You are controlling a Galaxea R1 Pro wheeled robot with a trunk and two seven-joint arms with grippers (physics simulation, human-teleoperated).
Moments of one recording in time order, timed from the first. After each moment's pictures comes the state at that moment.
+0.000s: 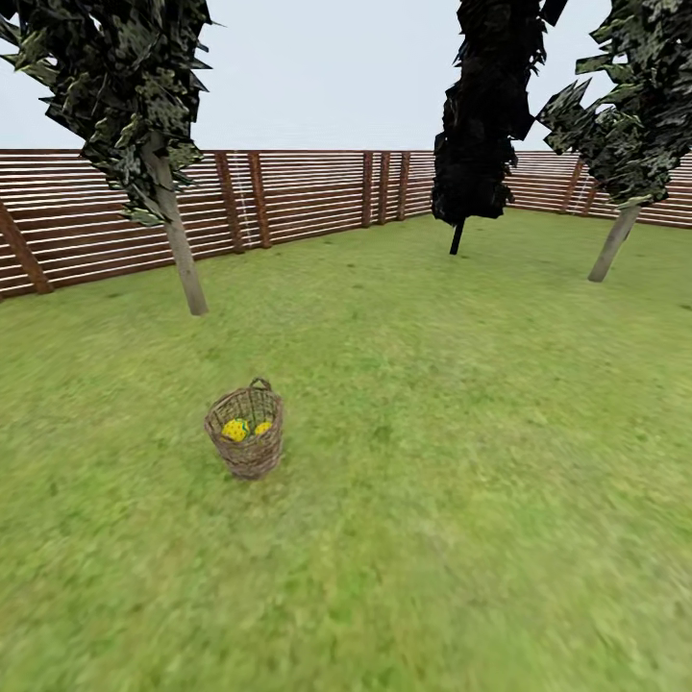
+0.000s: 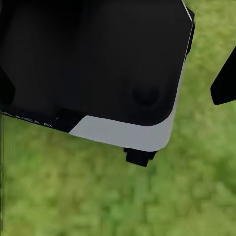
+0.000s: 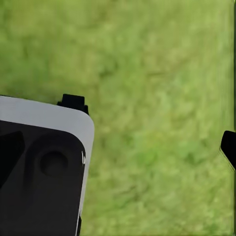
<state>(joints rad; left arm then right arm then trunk) -0.33 0.01 0.26 0.02 0.03 0.05 0.00 -0.28 -0.03 0.12 0.02 0.09 -0.13 -0.15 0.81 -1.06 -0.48</state>
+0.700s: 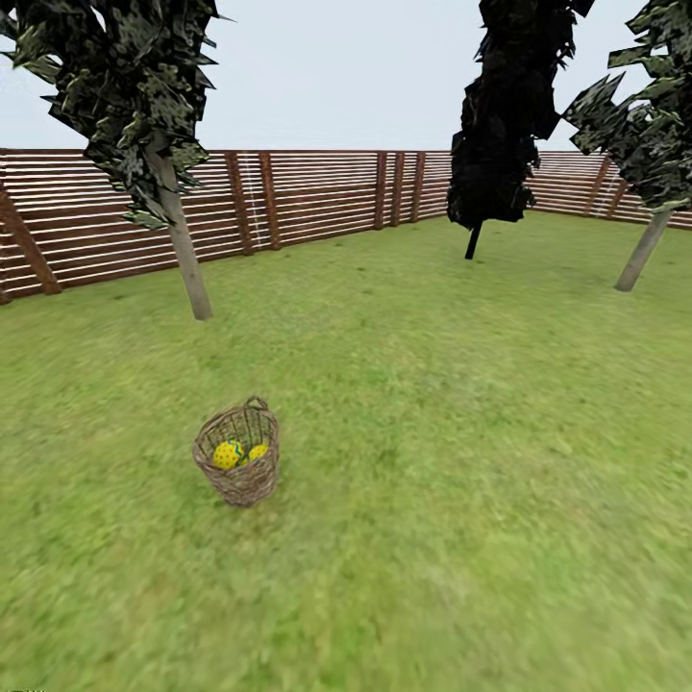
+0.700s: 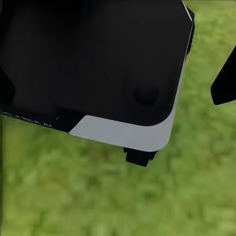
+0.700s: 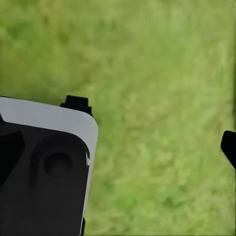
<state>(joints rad) -0.33 0.01 0.26 0.02 0.03 0.05 0.00 -0.28 -0.03 0.12 0.02 0.08 -0.13 -0.15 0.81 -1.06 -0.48</state>
